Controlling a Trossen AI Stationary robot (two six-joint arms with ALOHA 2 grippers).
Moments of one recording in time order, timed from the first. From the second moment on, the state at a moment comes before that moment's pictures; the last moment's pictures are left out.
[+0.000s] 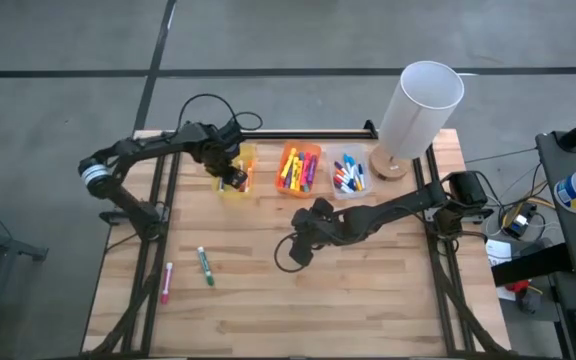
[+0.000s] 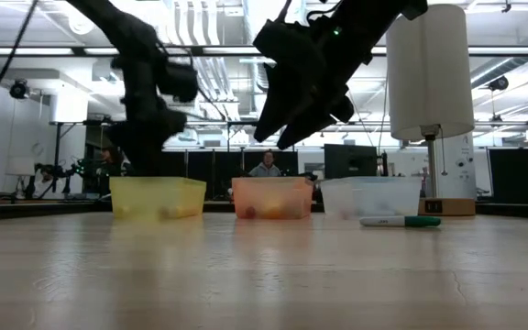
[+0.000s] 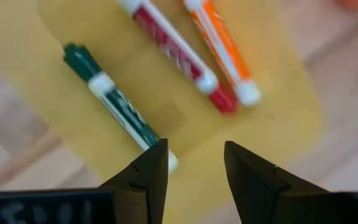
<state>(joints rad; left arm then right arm) 0.65 1.52 1.07 -0.94 0.08 -0.29 0.19 1.82 1.24 -0.35 0.39 0.57</state>
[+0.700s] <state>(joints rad) 0.02 1.05 0.75 -0.95 0.08 -1.09 0.24 1.82 1.10 -0.36 0.38 0.55</state>
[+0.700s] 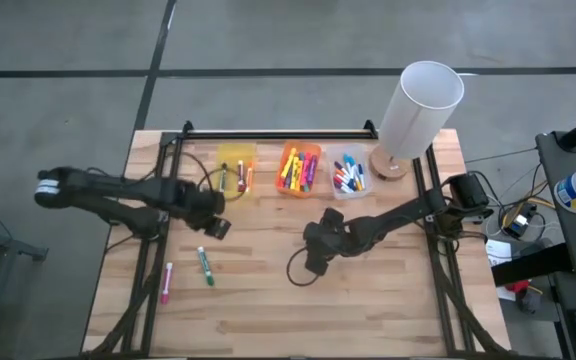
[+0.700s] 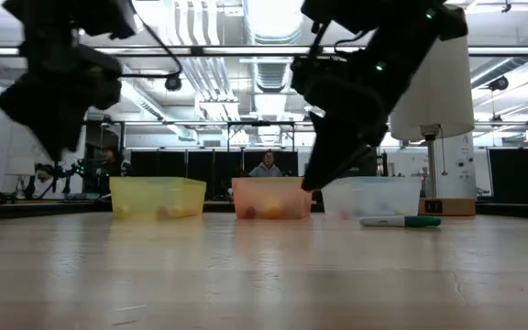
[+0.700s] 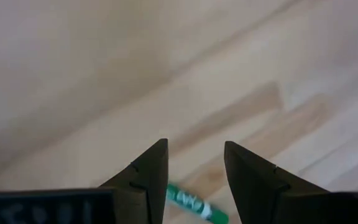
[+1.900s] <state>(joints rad) -0.52 1.30 0.63 -0.80 -0.01 -1.91 0.25 1.82 1.12 -0.36 0.38 0.45</state>
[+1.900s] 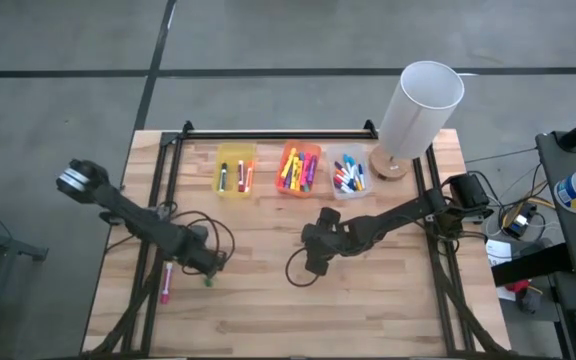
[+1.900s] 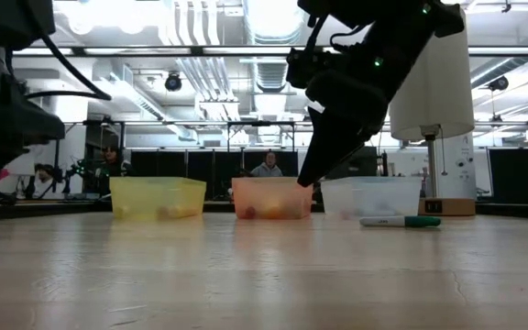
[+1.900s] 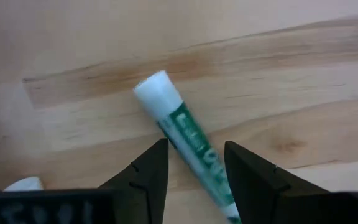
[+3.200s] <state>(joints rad) -0.21 1.13 0.83 -0.88 -0.34 -1.37 0.25 1.82 1.12 -0.35 0.38 0.46</state>
